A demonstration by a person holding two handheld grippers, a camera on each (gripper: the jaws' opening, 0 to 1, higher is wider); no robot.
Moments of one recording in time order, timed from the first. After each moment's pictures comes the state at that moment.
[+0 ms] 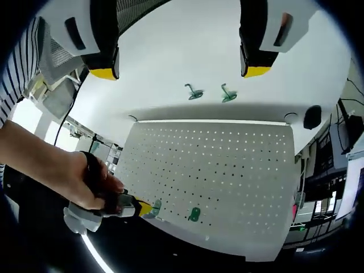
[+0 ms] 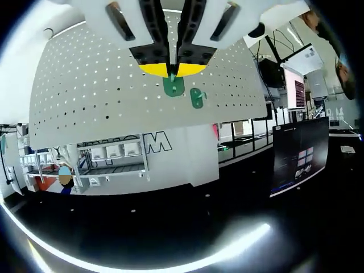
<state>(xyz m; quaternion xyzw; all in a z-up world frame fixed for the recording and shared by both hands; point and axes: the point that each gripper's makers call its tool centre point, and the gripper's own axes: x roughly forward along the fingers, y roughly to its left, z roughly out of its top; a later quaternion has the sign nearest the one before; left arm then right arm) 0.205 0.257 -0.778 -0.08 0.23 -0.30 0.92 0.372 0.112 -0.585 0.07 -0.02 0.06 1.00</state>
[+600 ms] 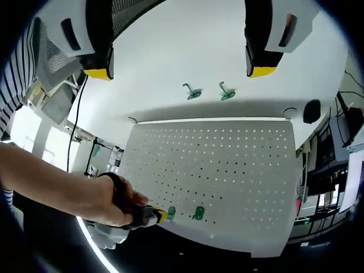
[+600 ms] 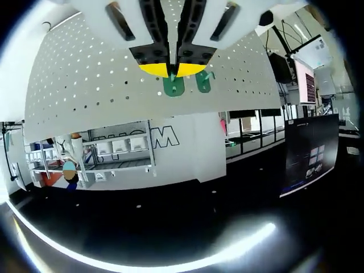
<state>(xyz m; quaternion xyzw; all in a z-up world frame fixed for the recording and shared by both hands) 0.207 0.259 -0.779 -0.07 0.22 -0.31 0.92 0.413 0.117 -0.567 0.06 -0.04 0.03 1.00</state>
